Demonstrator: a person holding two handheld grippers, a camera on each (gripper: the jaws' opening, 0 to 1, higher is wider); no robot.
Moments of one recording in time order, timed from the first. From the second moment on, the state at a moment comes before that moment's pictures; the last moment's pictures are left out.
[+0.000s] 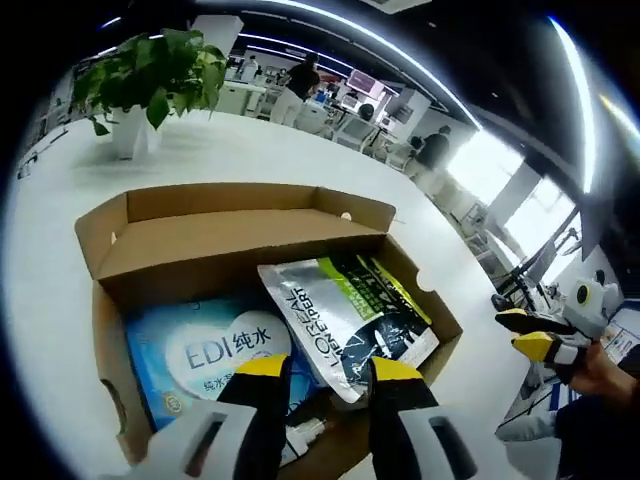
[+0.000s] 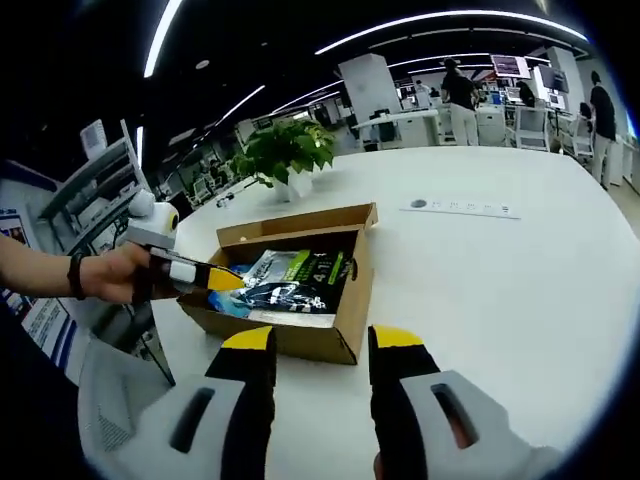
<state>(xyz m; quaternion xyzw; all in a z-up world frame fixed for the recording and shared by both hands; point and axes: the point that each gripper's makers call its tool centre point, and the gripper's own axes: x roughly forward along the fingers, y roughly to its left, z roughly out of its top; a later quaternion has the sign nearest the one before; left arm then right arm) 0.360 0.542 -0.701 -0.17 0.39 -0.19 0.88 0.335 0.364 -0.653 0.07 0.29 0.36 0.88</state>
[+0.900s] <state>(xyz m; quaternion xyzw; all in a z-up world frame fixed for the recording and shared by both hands) 0.355 0.551 -0.709 -0.23 0.39 -0.16 0.87 0.346 0.381 -0.657 0.06 0.30 0.37 0.88</state>
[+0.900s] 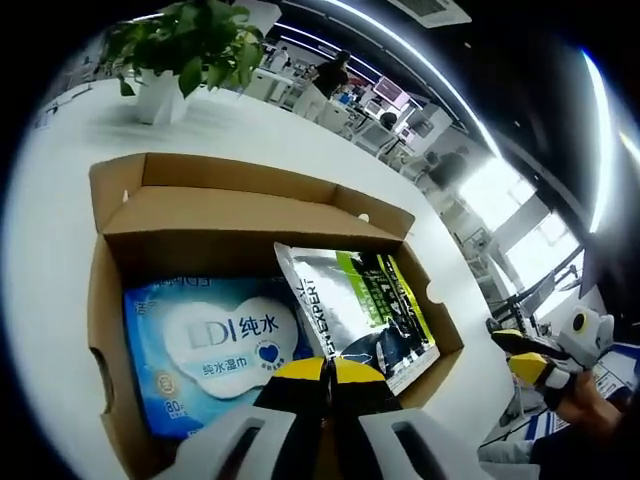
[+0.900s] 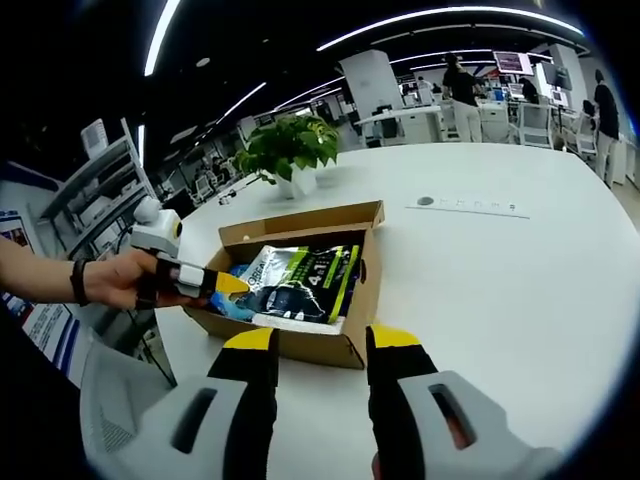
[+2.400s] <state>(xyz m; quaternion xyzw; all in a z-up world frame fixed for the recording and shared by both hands) 0.346 0.574 -0.725 -0.20 0.41 -0.17 0.87 0.391 0.462 -0.717 0.05 0.40 0.36 0.84</state>
